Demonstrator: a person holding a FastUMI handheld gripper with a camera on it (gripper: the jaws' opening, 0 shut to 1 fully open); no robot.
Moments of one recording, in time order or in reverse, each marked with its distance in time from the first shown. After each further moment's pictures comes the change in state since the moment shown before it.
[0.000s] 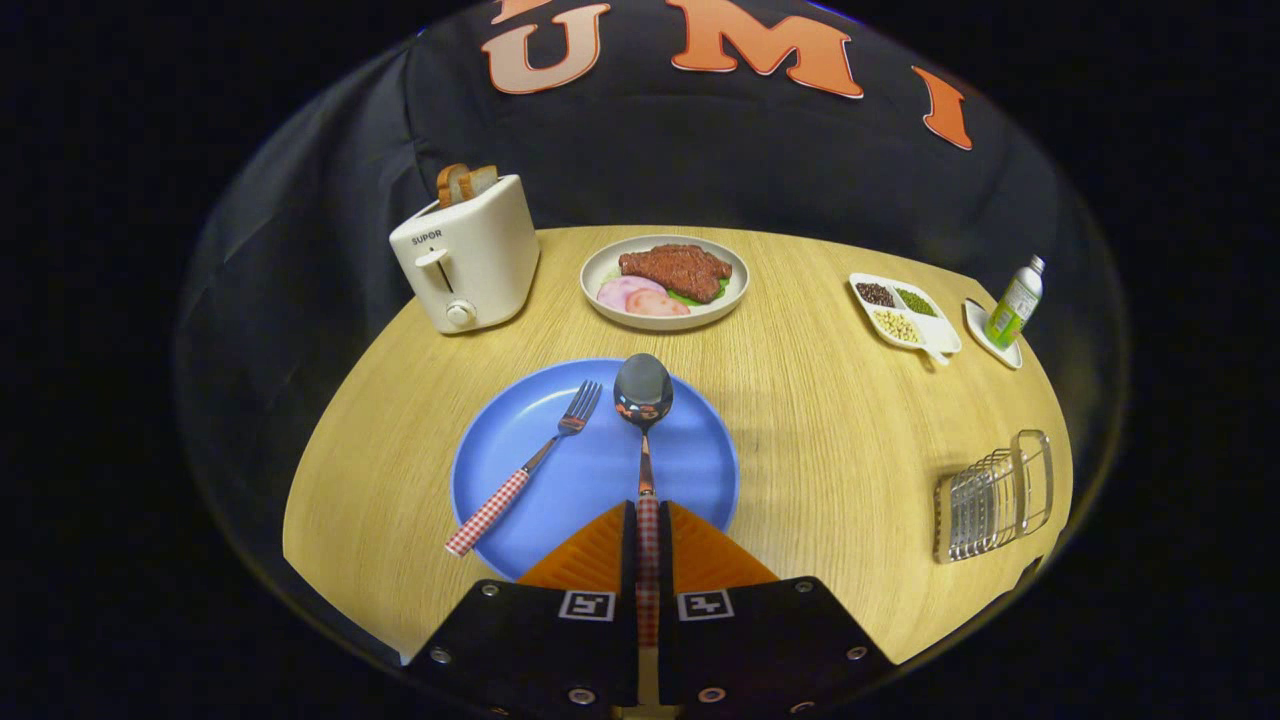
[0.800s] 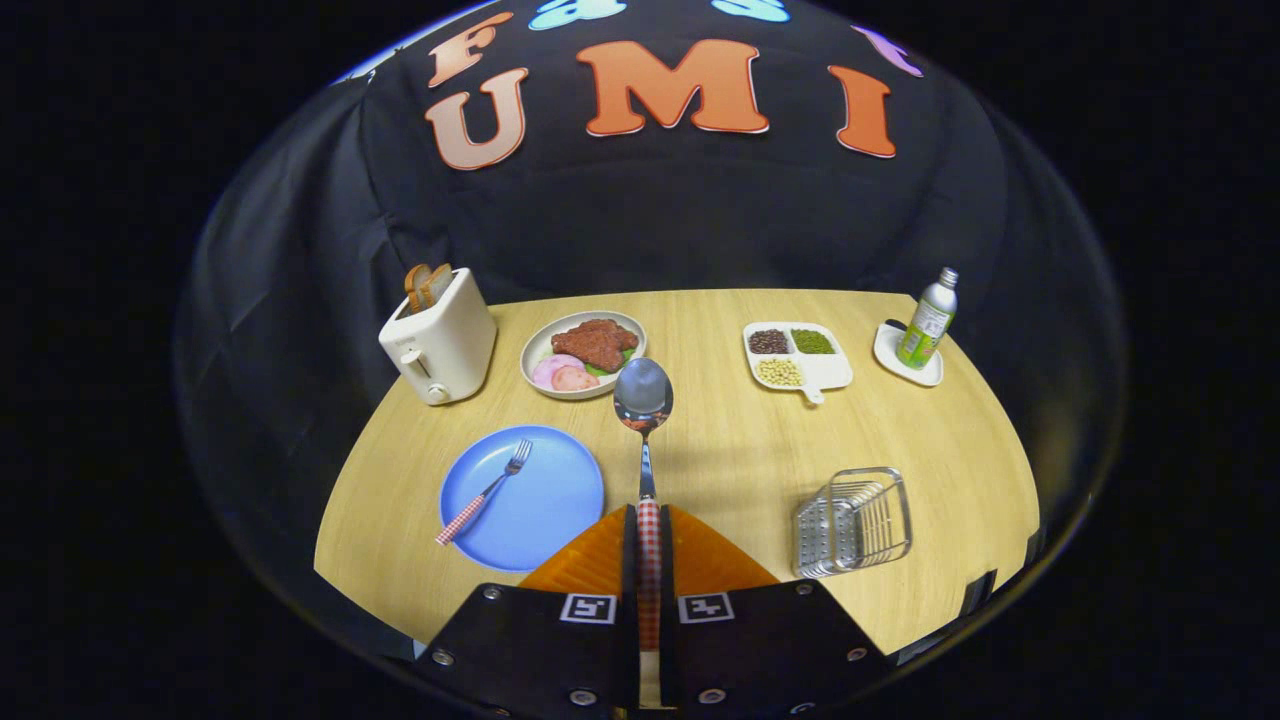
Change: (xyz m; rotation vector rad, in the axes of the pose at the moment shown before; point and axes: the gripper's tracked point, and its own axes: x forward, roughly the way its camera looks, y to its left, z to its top) arm -0.095 -0.121 0.031 0.114 -0.090 -0.062
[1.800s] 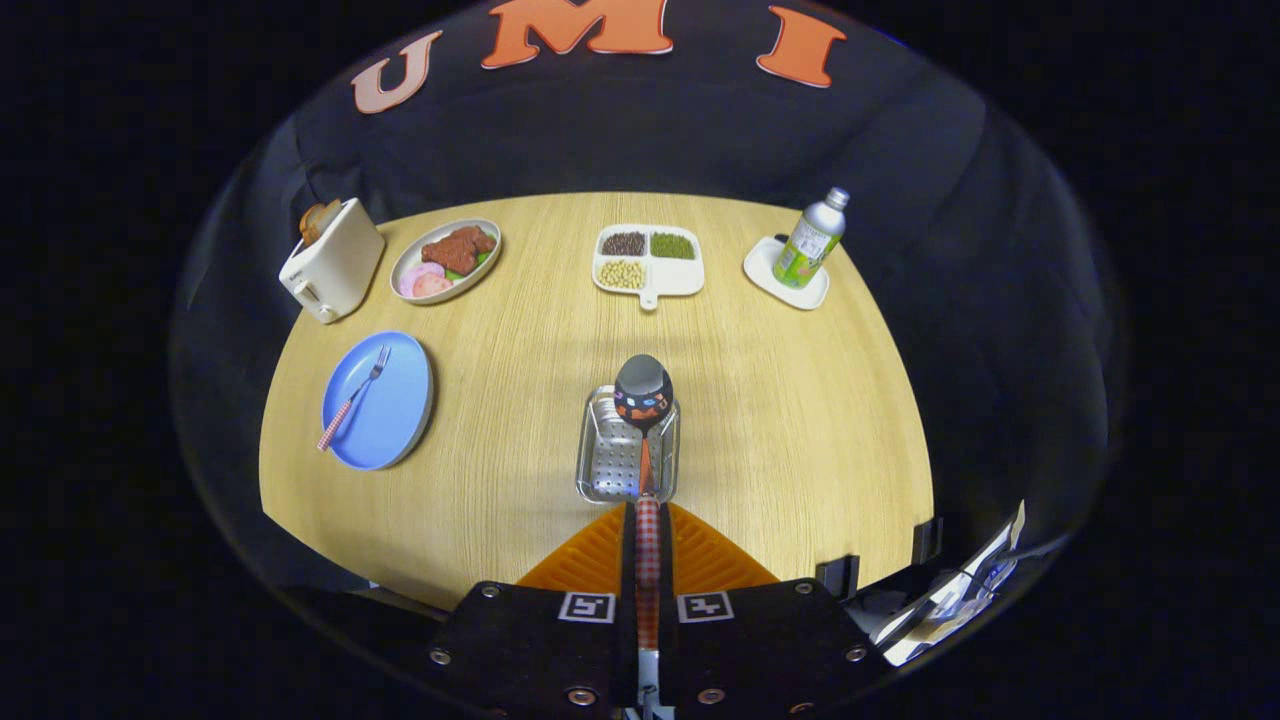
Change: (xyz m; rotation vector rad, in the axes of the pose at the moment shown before) arm -0.036 -0.148 -0.044 -0.041 0.422 -0.148
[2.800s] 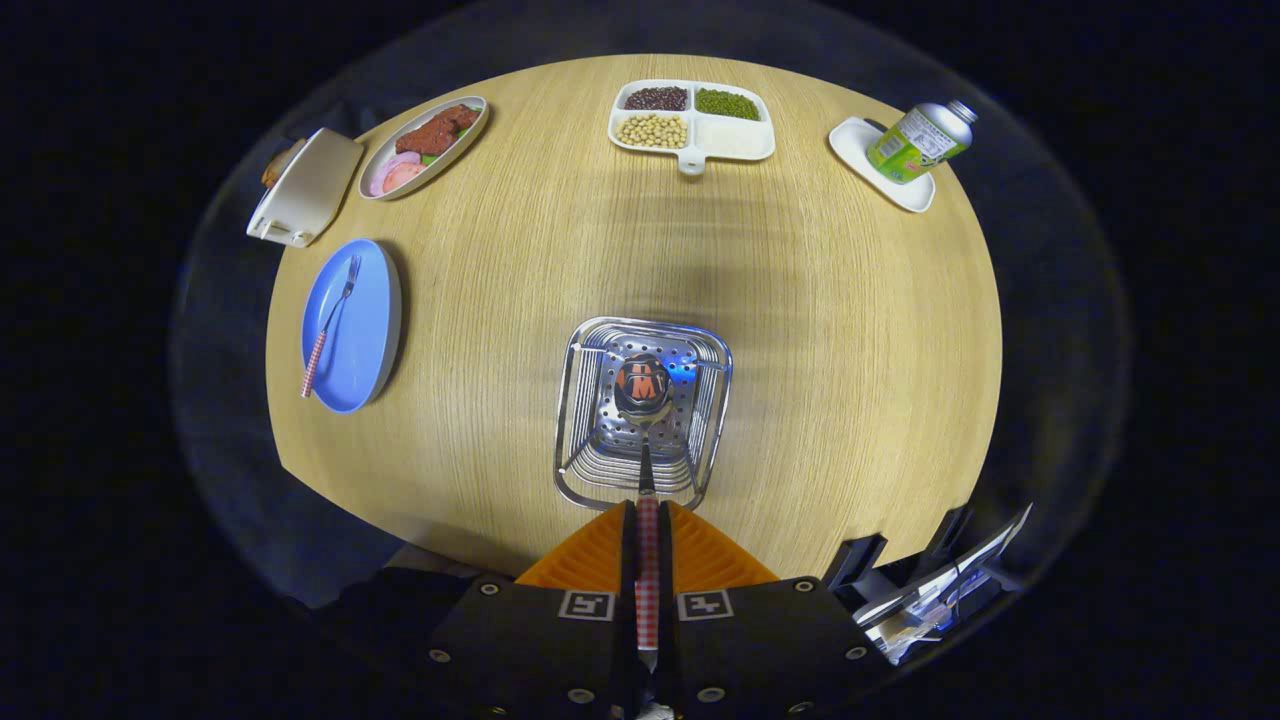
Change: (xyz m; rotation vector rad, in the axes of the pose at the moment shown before) arm 0.062 0.011 -0.007 -0.048 0.410 0.128
